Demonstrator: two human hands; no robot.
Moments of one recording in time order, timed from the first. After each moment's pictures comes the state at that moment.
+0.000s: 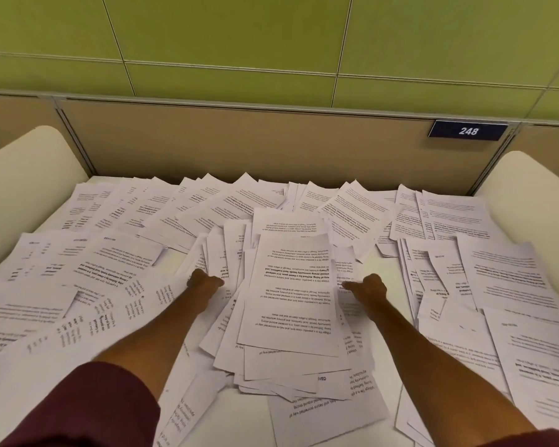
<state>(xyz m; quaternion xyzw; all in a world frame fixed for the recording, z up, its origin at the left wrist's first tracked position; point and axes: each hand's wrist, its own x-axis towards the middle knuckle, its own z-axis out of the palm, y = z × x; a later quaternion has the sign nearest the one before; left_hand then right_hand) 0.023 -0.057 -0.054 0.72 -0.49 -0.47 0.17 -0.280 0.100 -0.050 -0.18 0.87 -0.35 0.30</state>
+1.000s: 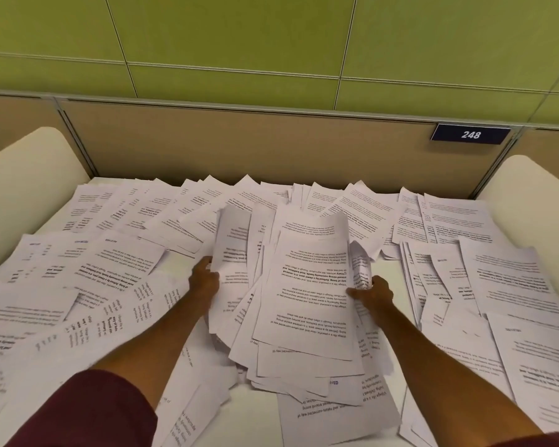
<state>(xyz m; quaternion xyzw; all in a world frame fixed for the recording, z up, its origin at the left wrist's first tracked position) 0.023 -0.046 -0.033 0.64 -0.53 -0.47 0.30 -0.283 0.111 -0.049 -0.18 0.85 -0.39 0.32</state>
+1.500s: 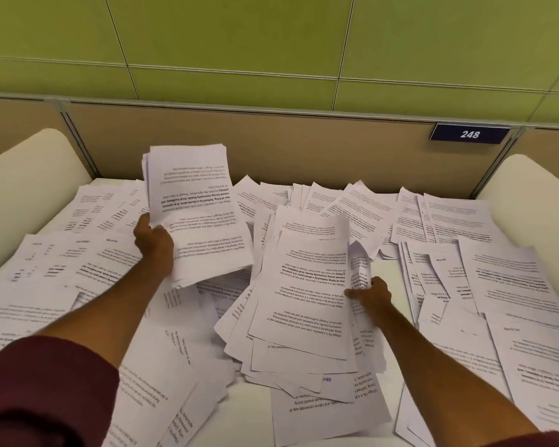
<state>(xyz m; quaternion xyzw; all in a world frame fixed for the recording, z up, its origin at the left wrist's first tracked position) 0.060 -0.098 0.040 0.66 -0.40 -0.36 0.52 -0.285 0.115 -0.049 -0.18 0.83 -0.40 0.34</state>
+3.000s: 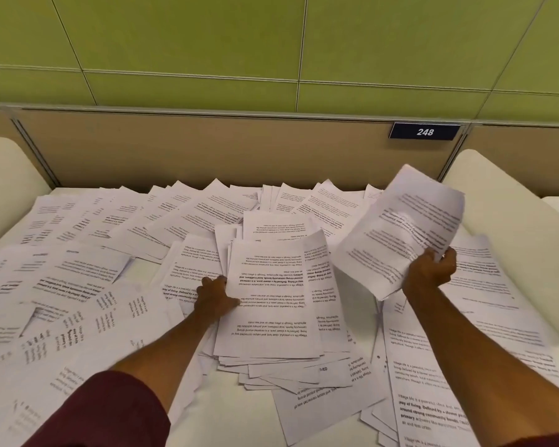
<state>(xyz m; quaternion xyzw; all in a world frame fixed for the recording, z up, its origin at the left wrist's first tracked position) -0.045 -0.001 -0.048 0.61 -0.74 -0.28 0.00 -0.384 0.164 0.023 0.05 0.70 -0.71 -0.04</state>
